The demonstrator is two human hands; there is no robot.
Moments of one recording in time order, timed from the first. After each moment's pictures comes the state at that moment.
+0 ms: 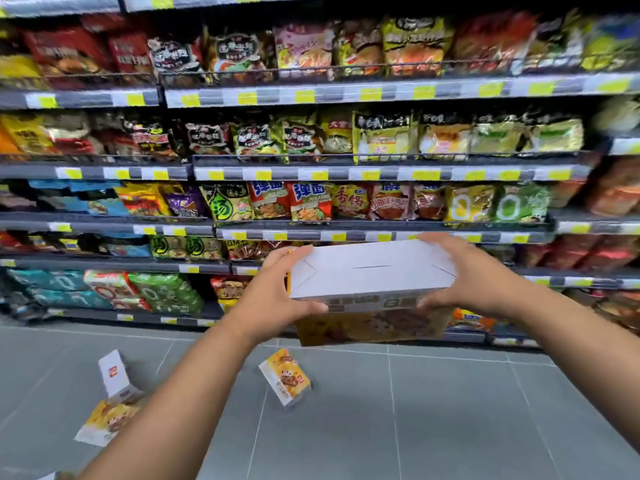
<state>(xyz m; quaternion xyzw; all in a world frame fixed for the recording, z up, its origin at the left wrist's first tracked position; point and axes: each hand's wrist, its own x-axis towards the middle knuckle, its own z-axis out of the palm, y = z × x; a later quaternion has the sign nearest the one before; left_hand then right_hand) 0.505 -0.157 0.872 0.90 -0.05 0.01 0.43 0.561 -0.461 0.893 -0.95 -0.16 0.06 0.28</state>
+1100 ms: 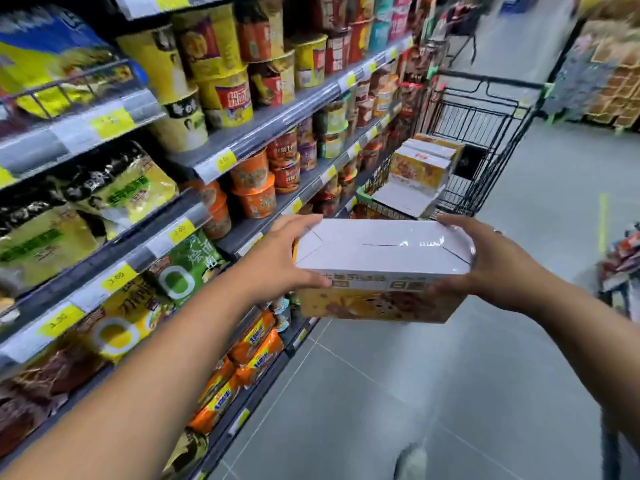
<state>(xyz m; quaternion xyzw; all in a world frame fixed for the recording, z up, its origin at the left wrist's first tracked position) 0.838 -0.795 0.875 0.75 -0.55 -0.22 0.31 0.570 -0.967 0.873 -0.85 0.39 -0.14 0.31</state>
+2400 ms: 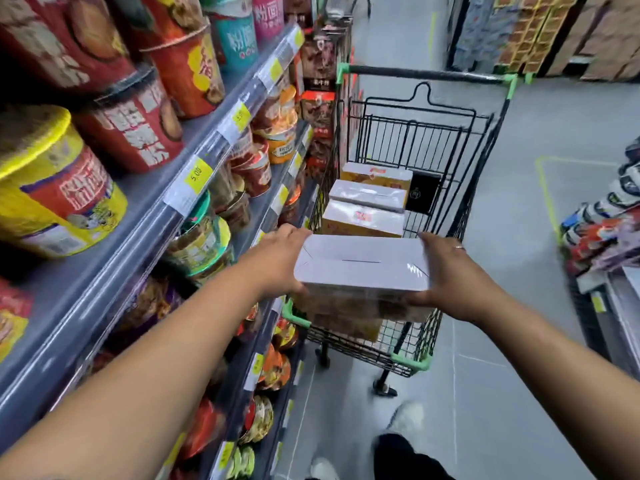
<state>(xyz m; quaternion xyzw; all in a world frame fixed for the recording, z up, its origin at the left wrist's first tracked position) 1.052 -1.444 0.773 0.69 -0.71 -0.15 -0.04 0.751 -1.486 0.764 -0.79 0.54 -0.08 0.28</state>
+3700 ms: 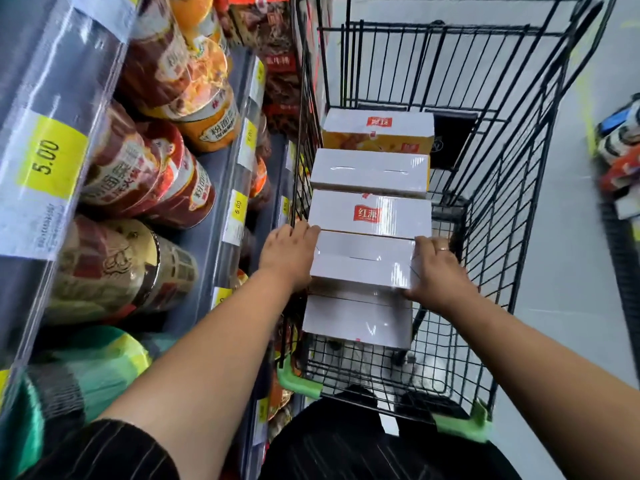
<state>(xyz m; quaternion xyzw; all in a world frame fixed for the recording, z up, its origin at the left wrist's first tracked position) 1.092 -1.675 0.581 0.63 -0.74 -0.09 -0.21 0.828 -1.666 0.576 -0.70 0.65 0.04 0.30</state>
